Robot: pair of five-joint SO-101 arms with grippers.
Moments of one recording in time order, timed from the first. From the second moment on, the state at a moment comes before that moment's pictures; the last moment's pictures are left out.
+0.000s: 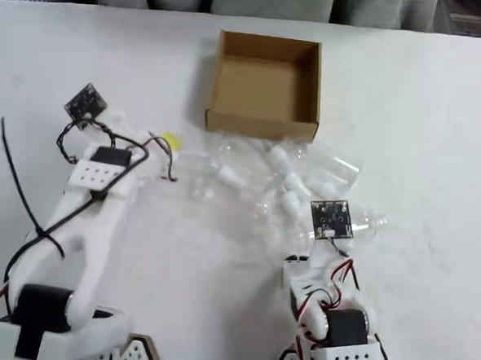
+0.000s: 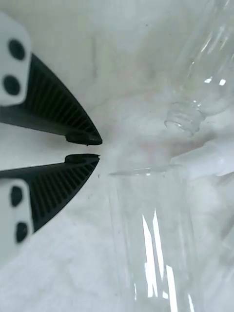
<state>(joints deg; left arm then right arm) 0.7 -12.3 40.3 44.2 54.2 -11.8 -102.8 96.4 71.7 -1.3</state>
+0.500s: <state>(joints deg) -1.4 3.5 32.9 41.1 55.8 -11.8 -102.8 96.4 71.7 -1.3</state>
